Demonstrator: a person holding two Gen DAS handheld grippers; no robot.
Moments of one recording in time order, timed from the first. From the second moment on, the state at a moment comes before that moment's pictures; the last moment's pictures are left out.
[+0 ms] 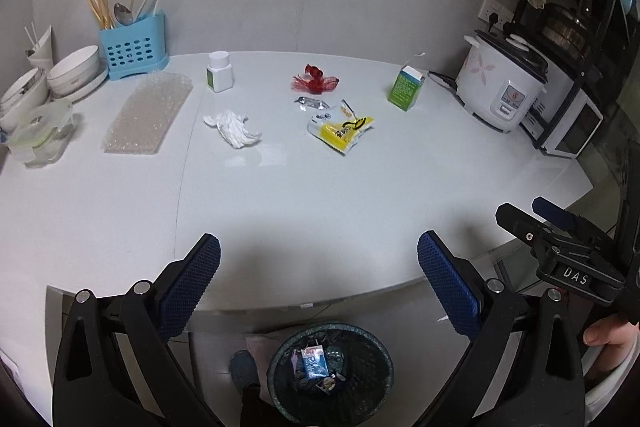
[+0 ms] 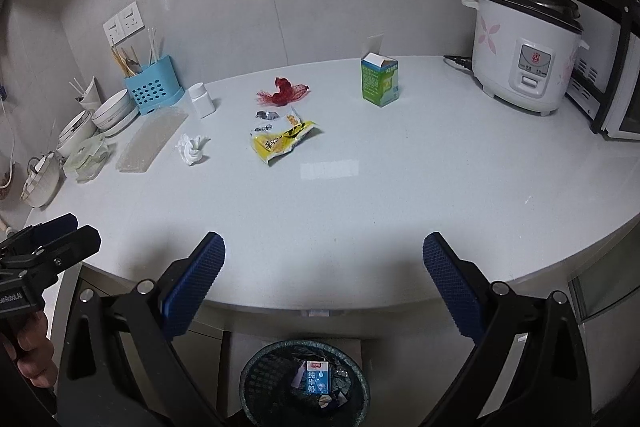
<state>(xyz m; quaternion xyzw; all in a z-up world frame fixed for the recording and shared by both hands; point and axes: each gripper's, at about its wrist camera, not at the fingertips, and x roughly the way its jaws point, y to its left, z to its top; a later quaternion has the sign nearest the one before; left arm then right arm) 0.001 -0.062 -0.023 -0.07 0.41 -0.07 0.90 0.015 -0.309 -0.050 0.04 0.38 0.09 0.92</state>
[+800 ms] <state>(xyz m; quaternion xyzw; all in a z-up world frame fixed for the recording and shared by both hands) 0.110 0.016 -0.031 -0.07 0.44 -0.04 0.90 0.120 -0.255 -0.046 0.02 0.42 0.06 0.91</state>
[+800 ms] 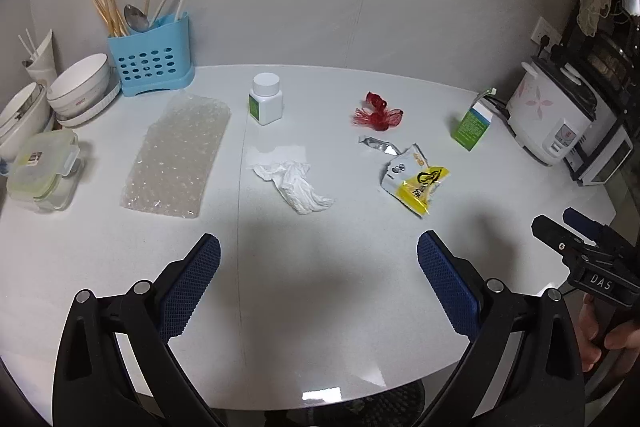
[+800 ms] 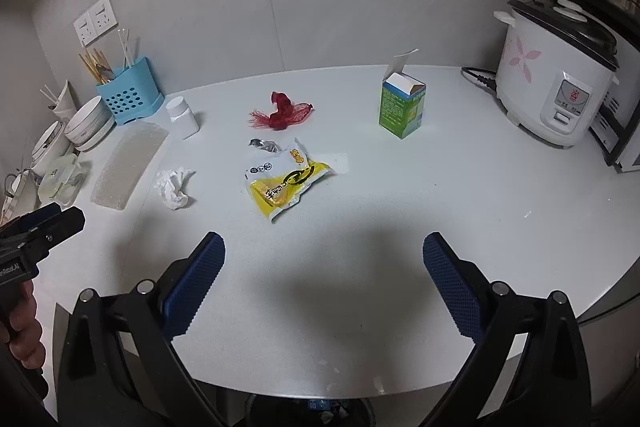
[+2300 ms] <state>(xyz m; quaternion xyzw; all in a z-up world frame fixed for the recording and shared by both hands) 0.273 0.023 -0.148 -0.05 0.55 -0.01 0.83 0.311 -0.200 -0.150 0.20 0.60 -0.09 0.77</state>
